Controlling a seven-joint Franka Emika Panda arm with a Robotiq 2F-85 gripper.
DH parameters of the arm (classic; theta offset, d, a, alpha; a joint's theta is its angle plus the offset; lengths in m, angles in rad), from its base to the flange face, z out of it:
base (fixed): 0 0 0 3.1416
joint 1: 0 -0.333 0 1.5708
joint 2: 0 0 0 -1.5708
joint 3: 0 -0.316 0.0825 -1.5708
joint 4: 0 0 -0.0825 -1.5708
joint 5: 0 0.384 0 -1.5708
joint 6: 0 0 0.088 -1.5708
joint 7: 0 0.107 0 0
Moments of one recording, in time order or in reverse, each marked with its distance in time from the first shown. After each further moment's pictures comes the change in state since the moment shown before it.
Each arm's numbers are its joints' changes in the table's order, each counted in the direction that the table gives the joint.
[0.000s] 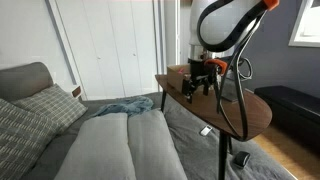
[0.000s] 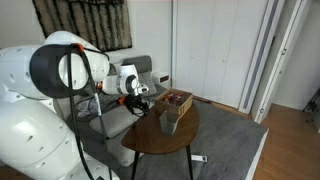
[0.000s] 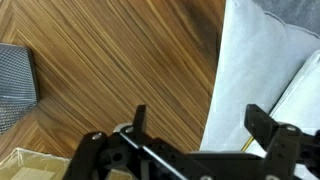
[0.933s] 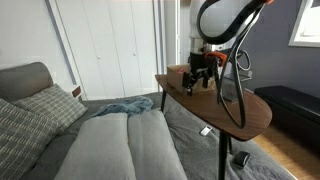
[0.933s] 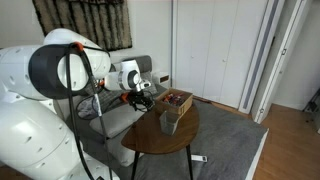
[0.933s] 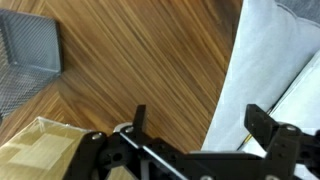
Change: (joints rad) arm -0.001 -0.004 0.031 0.058 -0.051 0.034 -0.041
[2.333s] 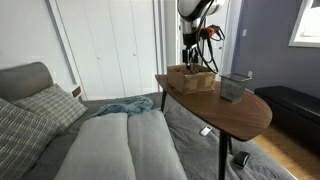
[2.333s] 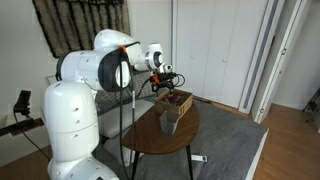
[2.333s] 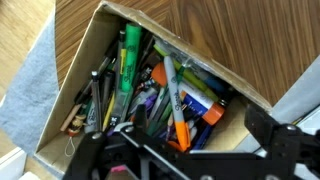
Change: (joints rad) arm 0.026 0.398 0.135 0.645 -0.139 0.328 -0.439
